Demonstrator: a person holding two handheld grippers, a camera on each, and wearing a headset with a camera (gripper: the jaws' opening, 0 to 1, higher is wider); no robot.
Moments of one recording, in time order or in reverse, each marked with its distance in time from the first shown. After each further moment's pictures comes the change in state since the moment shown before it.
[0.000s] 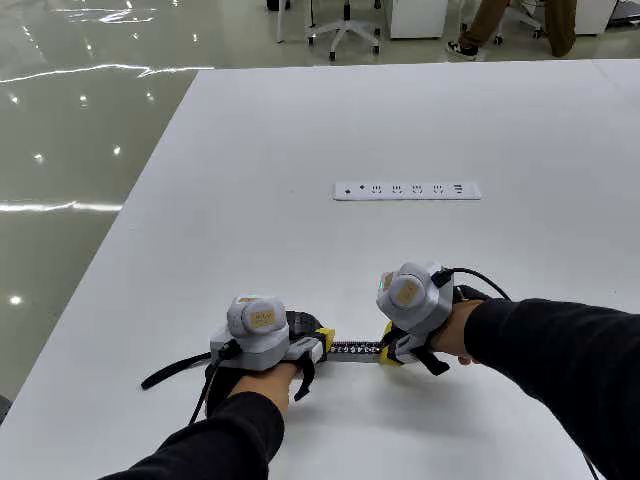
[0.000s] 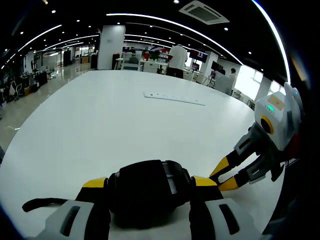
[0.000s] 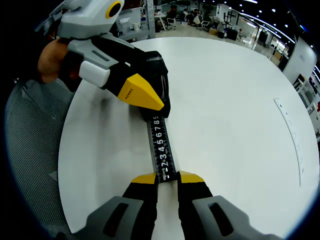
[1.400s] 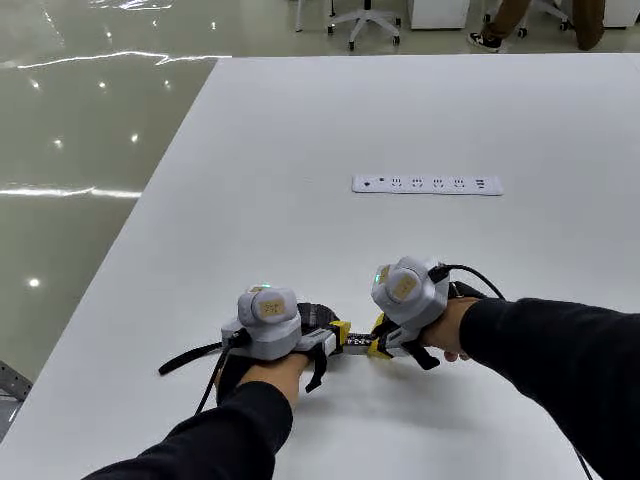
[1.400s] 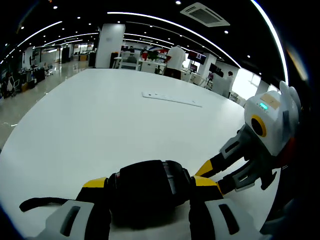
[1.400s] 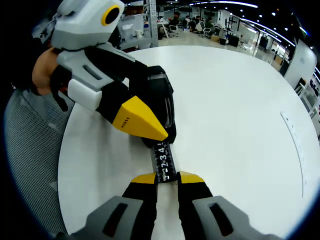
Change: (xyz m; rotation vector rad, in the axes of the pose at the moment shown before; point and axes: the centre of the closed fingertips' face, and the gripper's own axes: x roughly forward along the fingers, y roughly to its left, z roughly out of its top) left arm -0.003 0.002 0.001 -0.025 -0.001 -0.041; right arm 0.020 0.005 0.038 -0.002 -0.074 0.015
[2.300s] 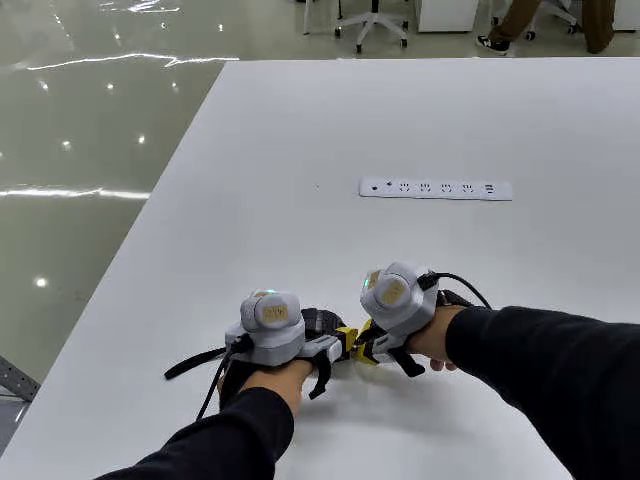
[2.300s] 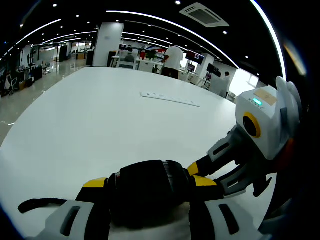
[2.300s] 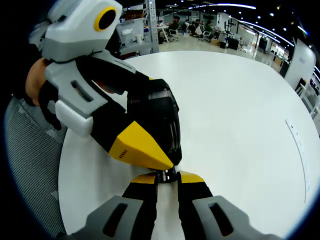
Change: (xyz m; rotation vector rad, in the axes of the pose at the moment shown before) left arm 0.001 -0.001 -0.001 -0.005 0.010 -0.032; right arm 0.017 0.006 0.026 0.004 -0.042 0.013
